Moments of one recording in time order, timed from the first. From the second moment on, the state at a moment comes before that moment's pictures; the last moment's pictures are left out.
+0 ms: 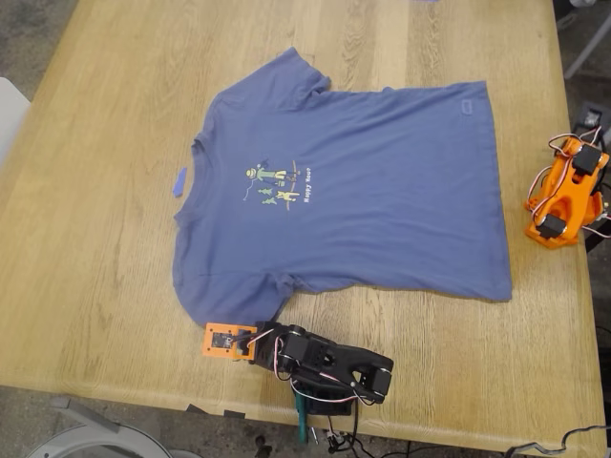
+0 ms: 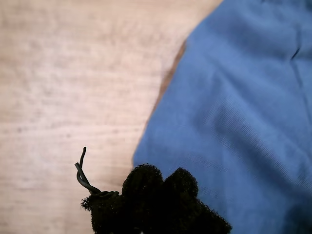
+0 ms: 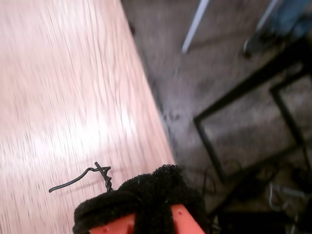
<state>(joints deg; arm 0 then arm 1) -72.5 200.4 176.6 68.2 -103.4 112.0 194.9 183.5 54.0 -99.8</state>
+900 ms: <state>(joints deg) -62.9 200.4 171.8 55.5 -92.9 98.7 194.9 170.2 44.7 -93.3</state>
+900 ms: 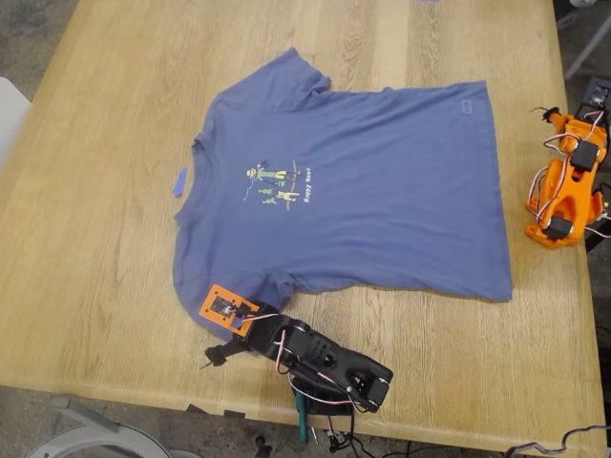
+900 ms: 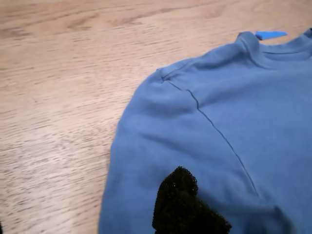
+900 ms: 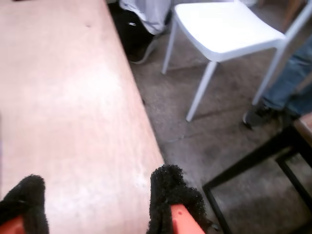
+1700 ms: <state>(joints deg) -45.3 163.6 121.7 70.1 -87.9 53.3 172.7 107.0 92.1 -96.6</state>
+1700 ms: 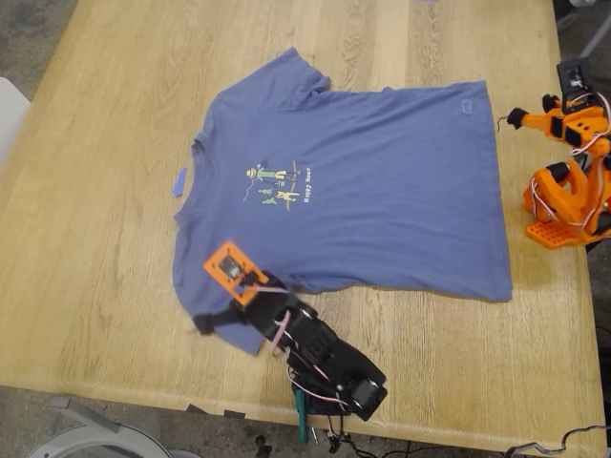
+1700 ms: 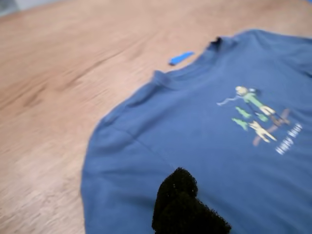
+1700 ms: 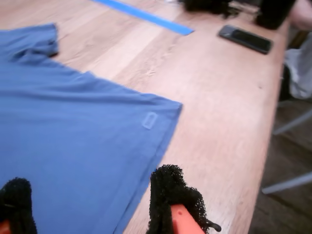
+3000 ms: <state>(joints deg) -32.0 110.5 95.4 49.7 -84.3 -8.7 121.5 93.8 72.2 -91.7</state>
